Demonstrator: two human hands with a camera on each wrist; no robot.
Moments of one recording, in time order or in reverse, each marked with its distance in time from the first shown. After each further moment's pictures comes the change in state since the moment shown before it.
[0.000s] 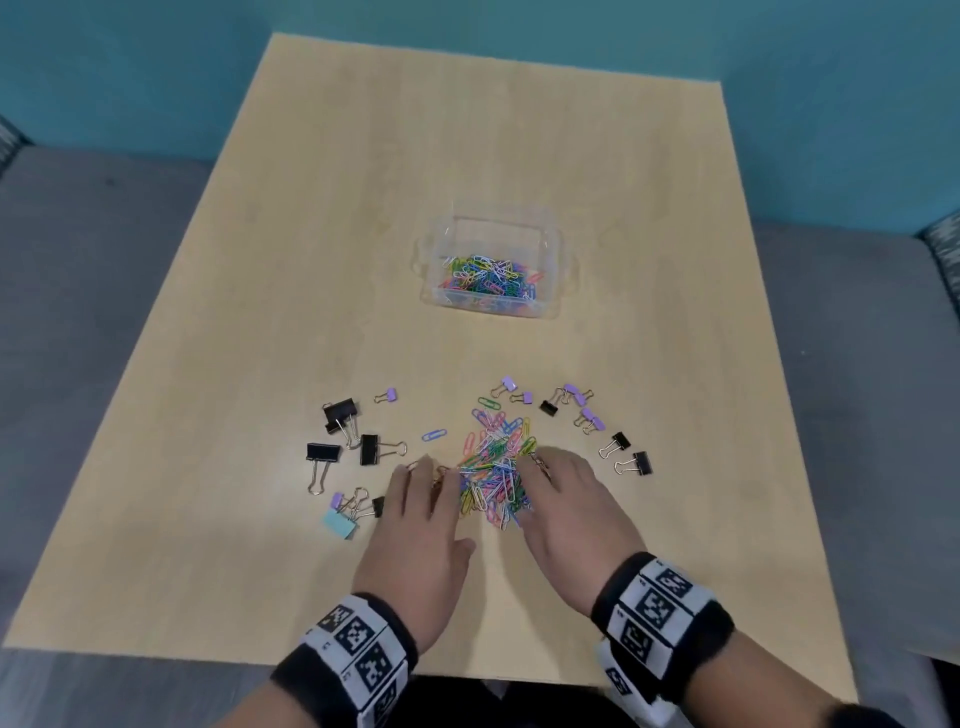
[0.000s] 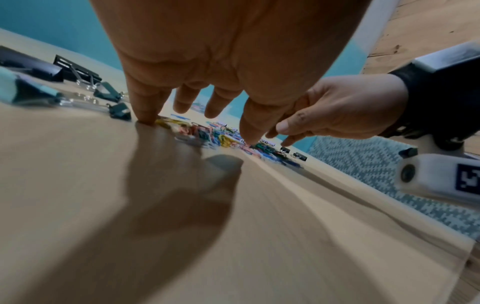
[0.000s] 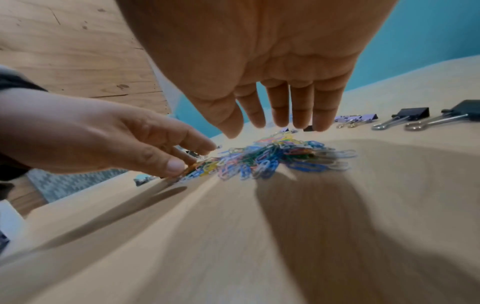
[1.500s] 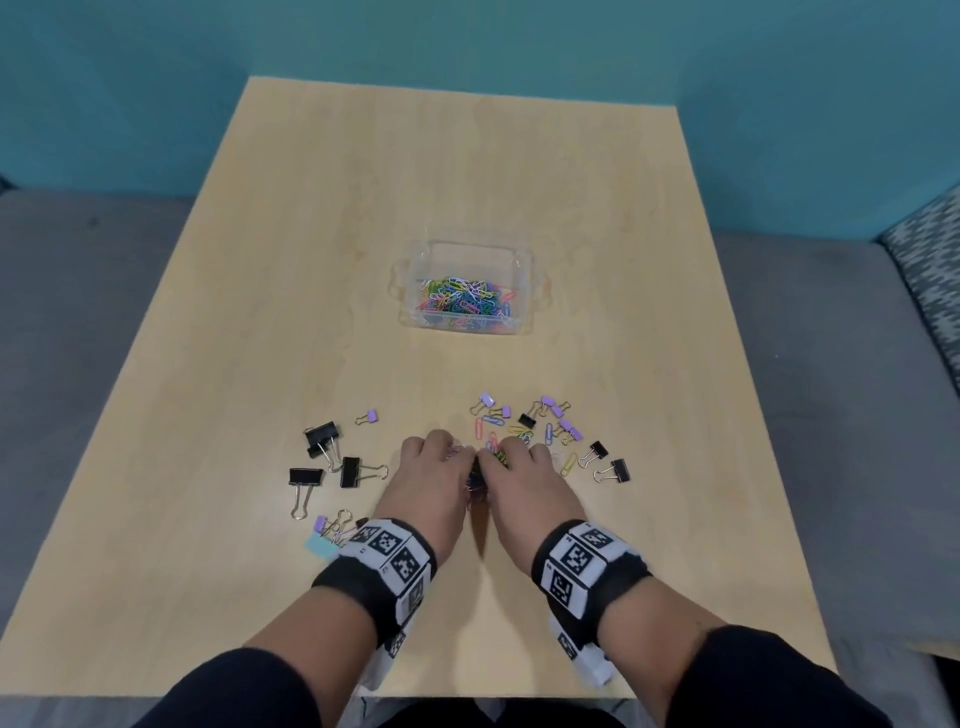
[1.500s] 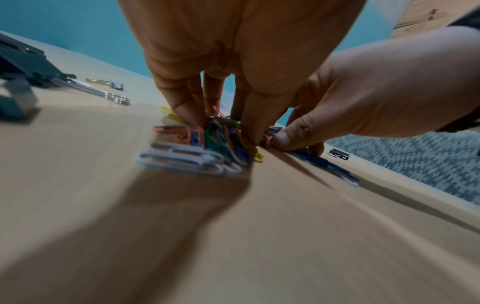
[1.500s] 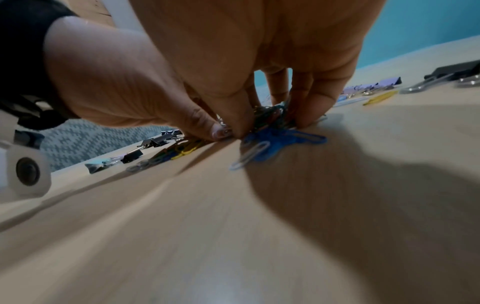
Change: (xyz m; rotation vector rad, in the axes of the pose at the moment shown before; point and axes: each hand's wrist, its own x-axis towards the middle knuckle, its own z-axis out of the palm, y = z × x) left_hand 0.076 0.008 -0.005 -0.025 0.005 0.063; right_hand 0.040 -0.014 -0.003 -0.032 -0.119 0.116
